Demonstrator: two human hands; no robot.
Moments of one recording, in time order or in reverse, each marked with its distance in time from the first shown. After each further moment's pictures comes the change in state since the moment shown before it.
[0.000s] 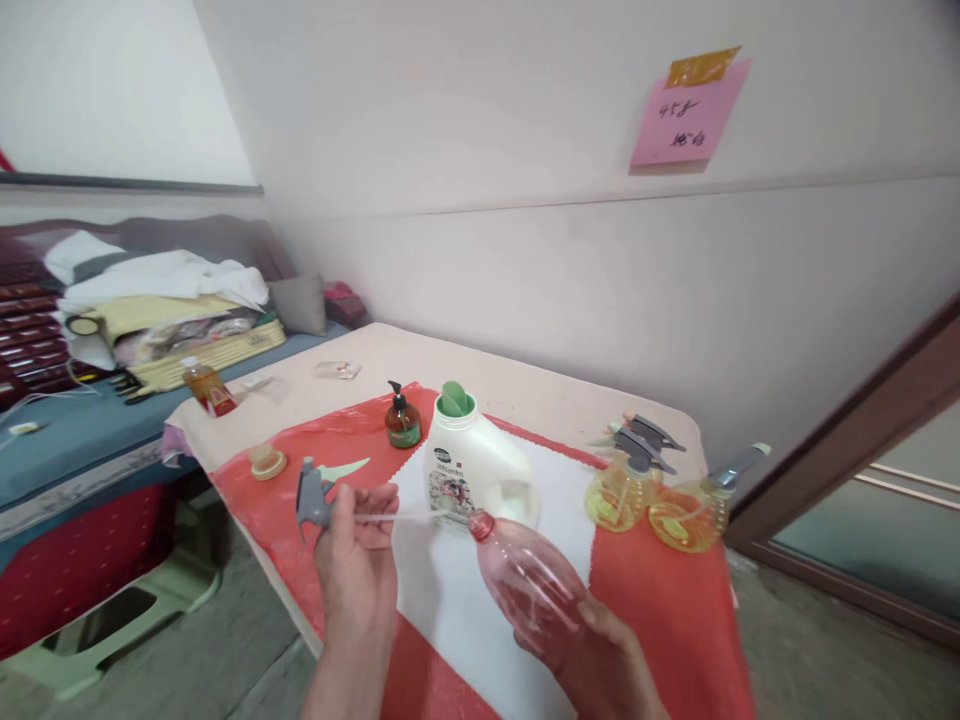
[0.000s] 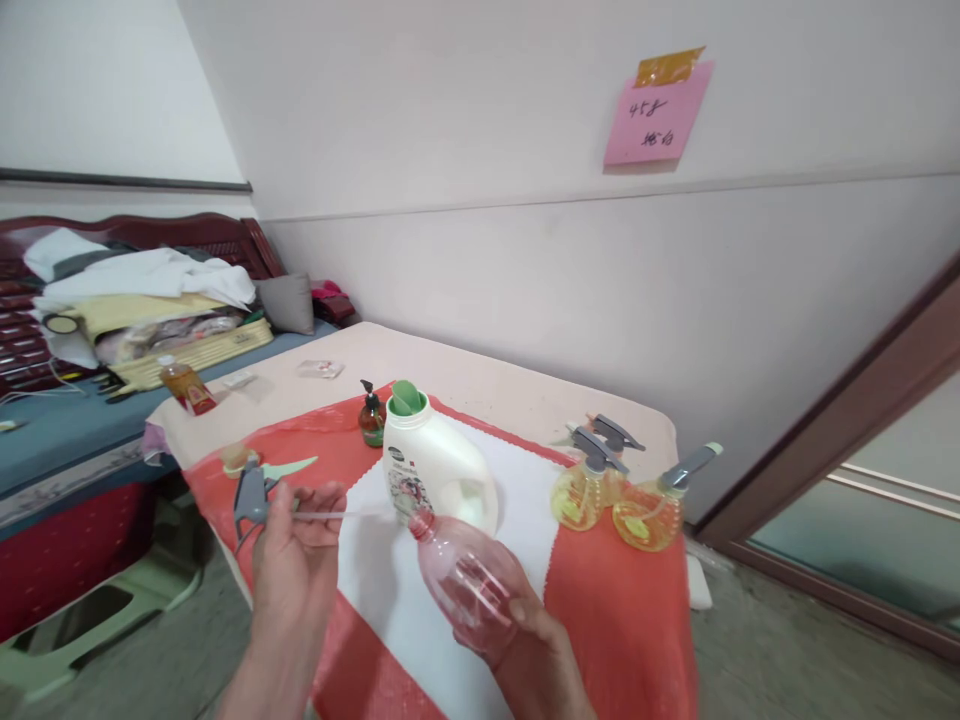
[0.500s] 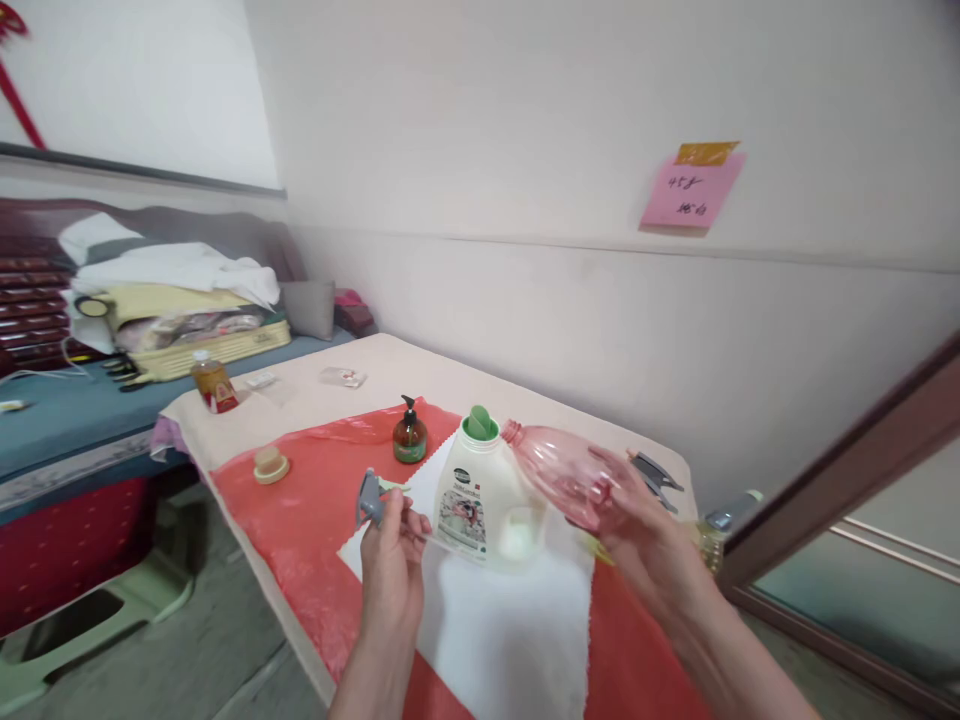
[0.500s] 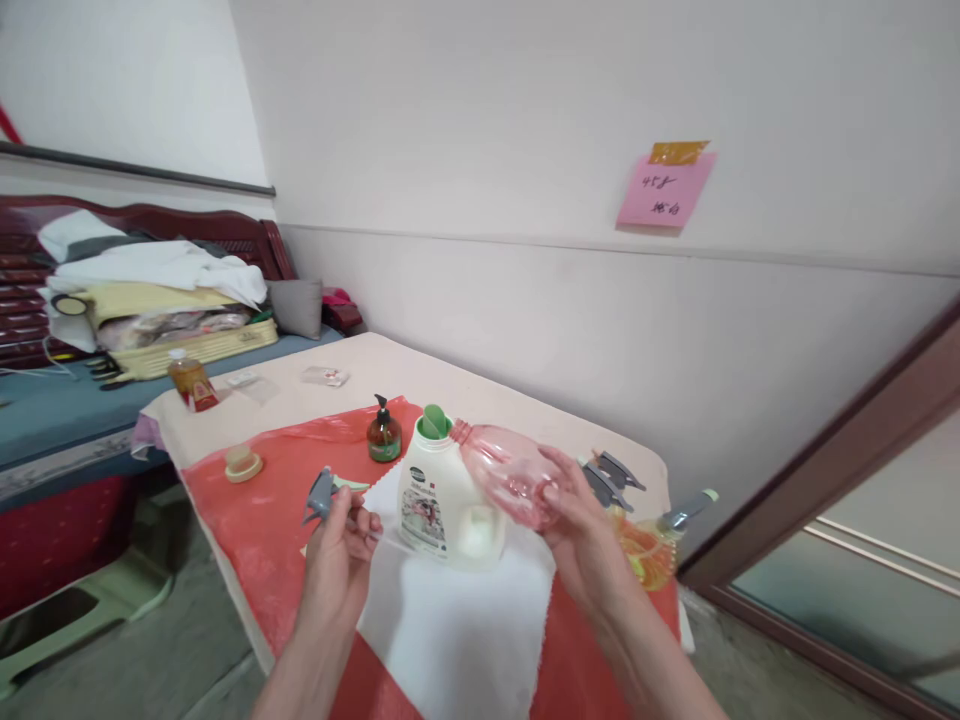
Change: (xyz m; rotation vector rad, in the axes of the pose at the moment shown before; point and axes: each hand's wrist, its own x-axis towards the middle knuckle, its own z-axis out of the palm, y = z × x) left_hand 0.015 -0.021 -0.010 0.003 -0.141 -0.170; right_hand 0.034 -0.105 0.088 -0.514 0.124 -0.422
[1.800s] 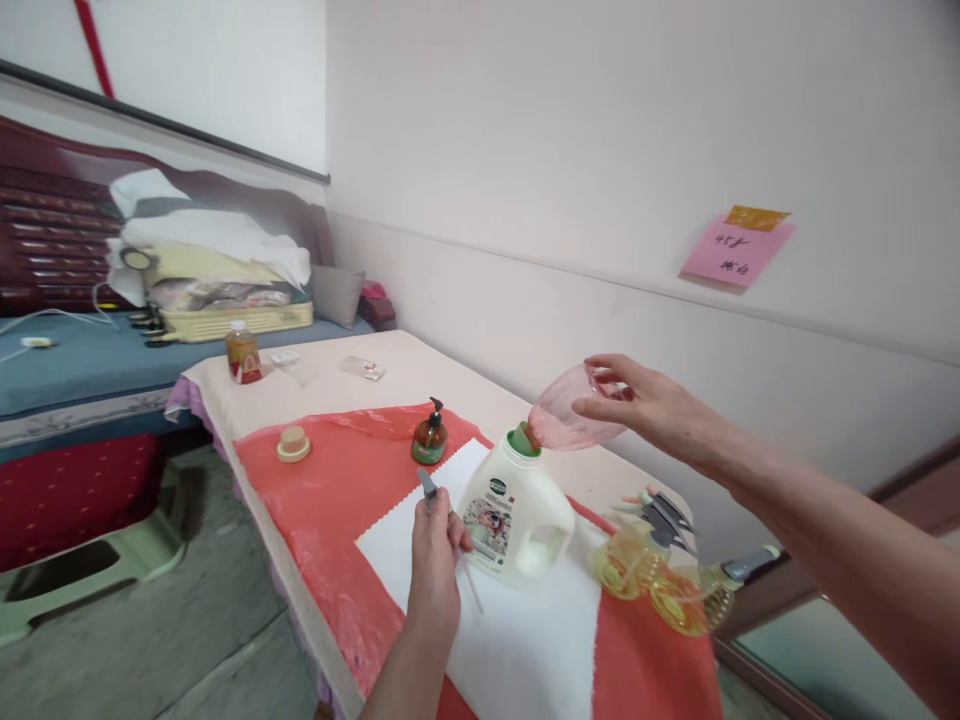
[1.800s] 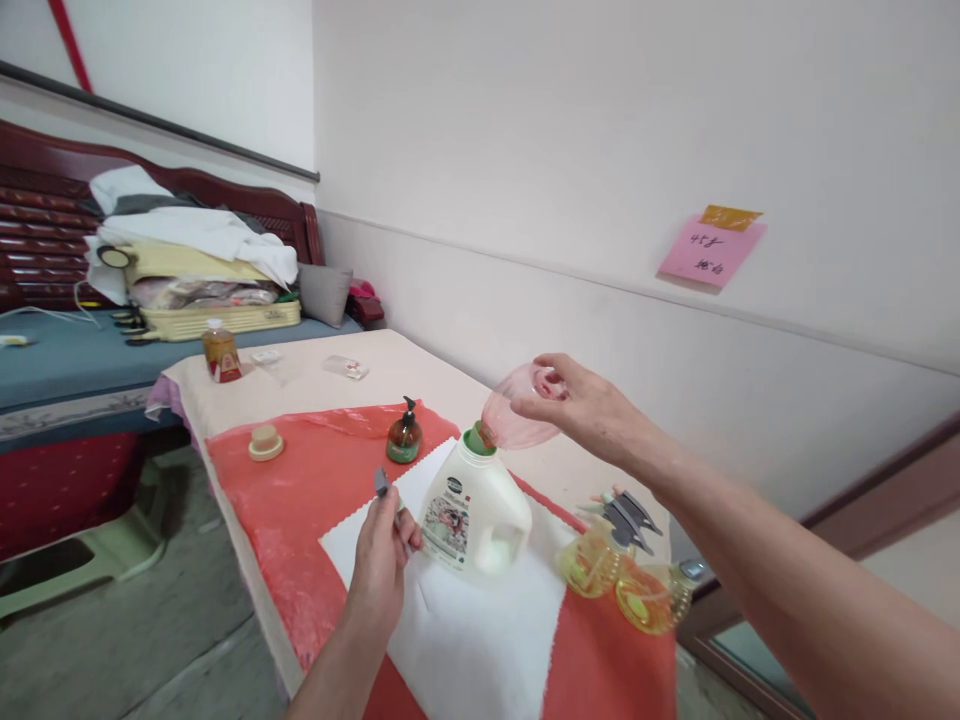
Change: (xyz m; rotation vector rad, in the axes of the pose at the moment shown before) left_hand -0.010 0.004 0.004 0.116 -0.058 -0.059; right_hand 0.066 -0.112 0.118 -1.466 -0.140 -0.317
